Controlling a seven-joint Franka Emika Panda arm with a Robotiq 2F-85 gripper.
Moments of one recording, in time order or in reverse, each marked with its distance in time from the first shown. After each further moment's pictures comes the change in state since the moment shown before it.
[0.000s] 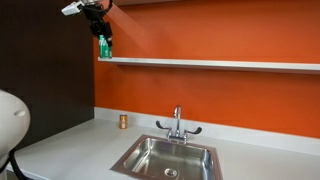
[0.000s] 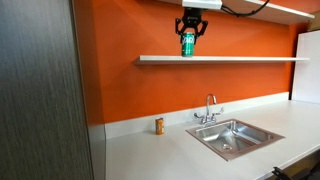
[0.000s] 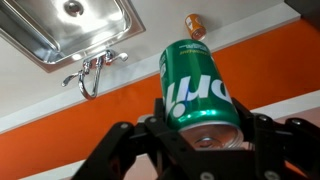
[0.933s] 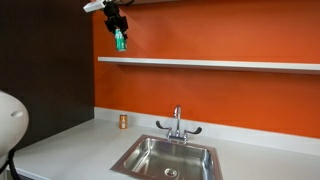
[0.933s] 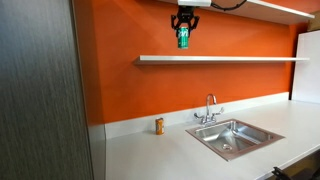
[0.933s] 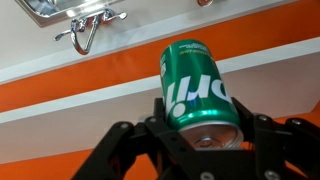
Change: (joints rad) arm -0.029 0.280 -0.026 0.371 -0.068 -0.071 -0.159
